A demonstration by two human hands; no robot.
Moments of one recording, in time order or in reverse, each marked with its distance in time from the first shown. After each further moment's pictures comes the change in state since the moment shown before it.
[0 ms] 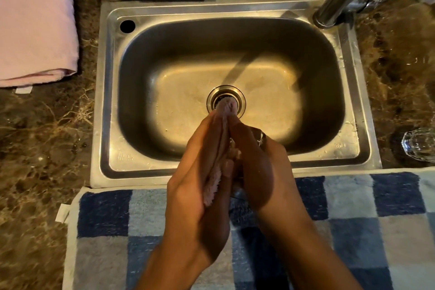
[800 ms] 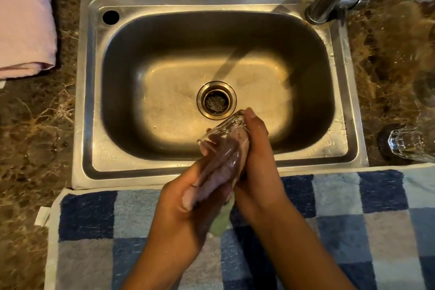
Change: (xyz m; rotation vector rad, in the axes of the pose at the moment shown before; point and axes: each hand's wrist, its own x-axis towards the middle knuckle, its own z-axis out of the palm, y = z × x) left_hand -0.008 -0.013 -0.001 -0.331 -0.142 -0.426; right_hand 0.029 0.024 -0.008 0.676 -0.014 0.261
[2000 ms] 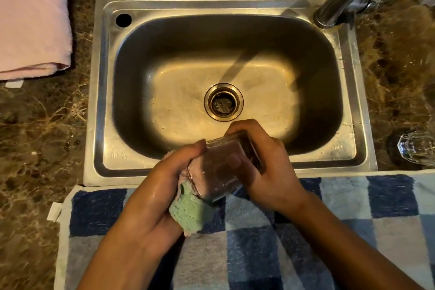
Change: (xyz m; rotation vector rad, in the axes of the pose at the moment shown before) left_hand 0.020 0.040 -0.022 -0.301 0.094 -0.461; right_hand 0.004 -0.017 -0.030 -1.099 -0.428 -0.696
